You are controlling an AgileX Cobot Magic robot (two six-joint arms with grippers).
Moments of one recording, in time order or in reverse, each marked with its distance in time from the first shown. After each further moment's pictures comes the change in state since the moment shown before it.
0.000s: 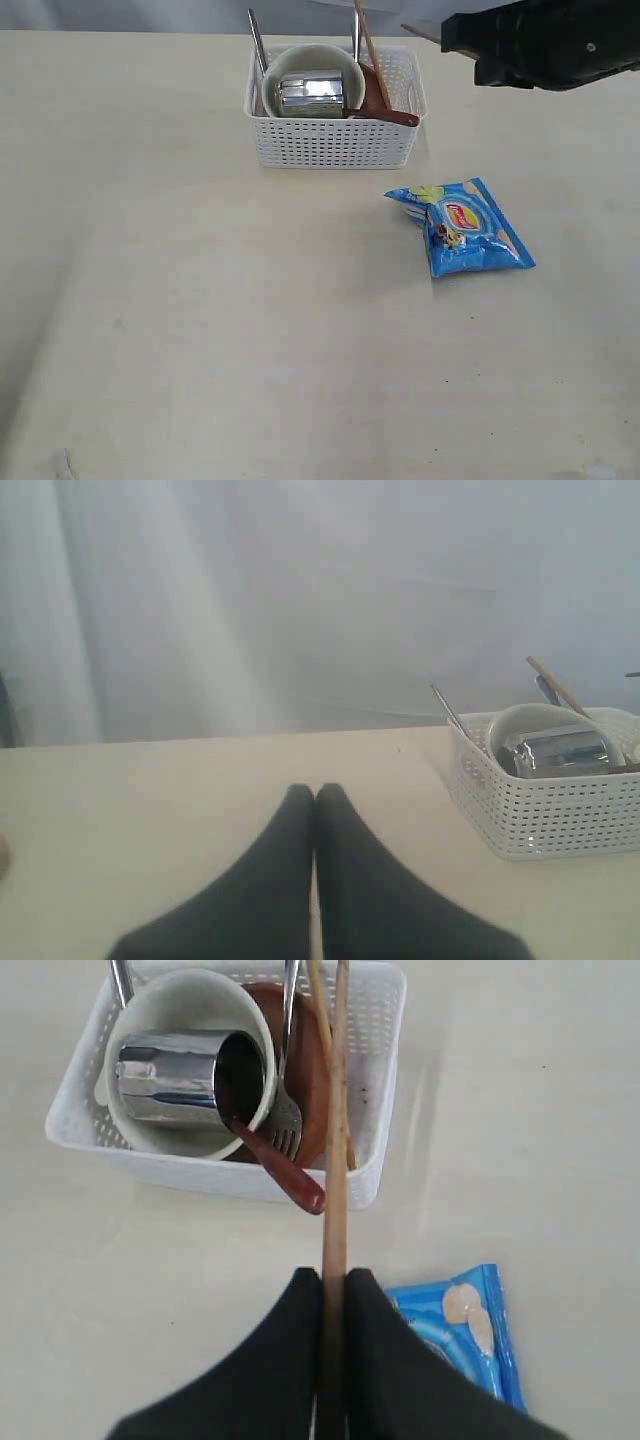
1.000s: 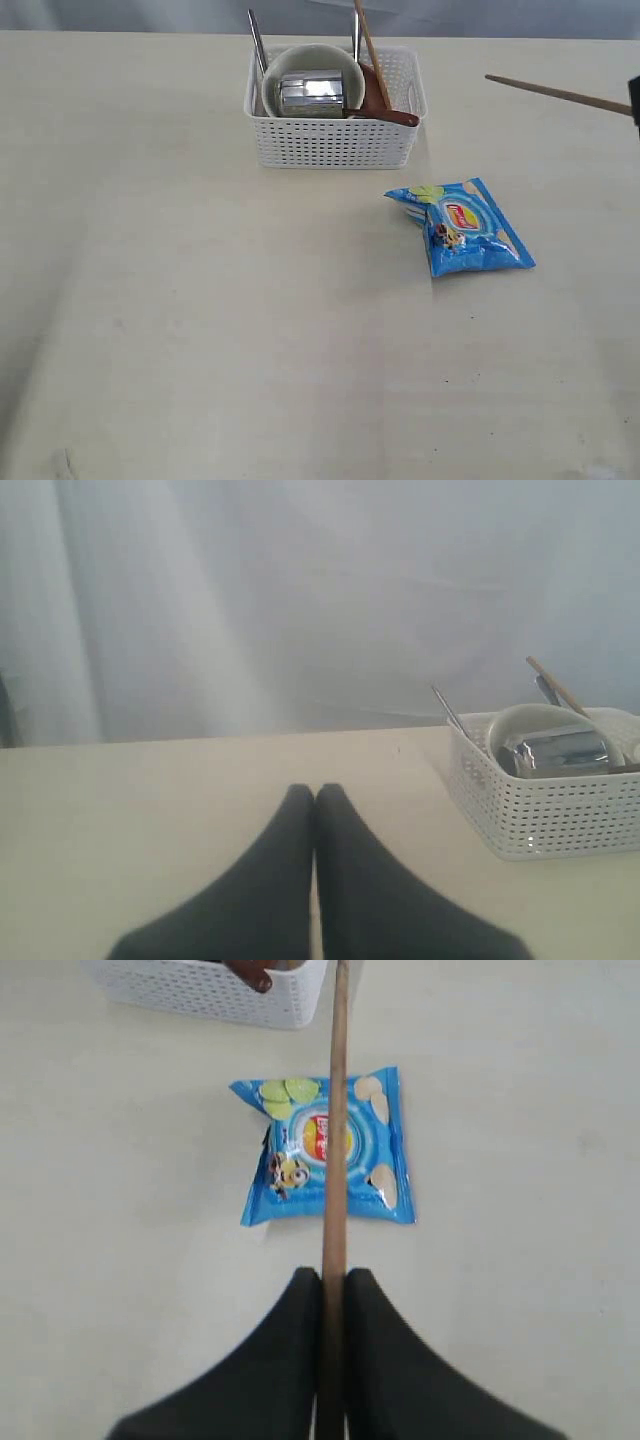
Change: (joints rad) left arm 0.000 0.000 0.000 0.000 0.000 0.000; right arm 0.000 -0.445 0.000 -0.106 0.582 -0.005
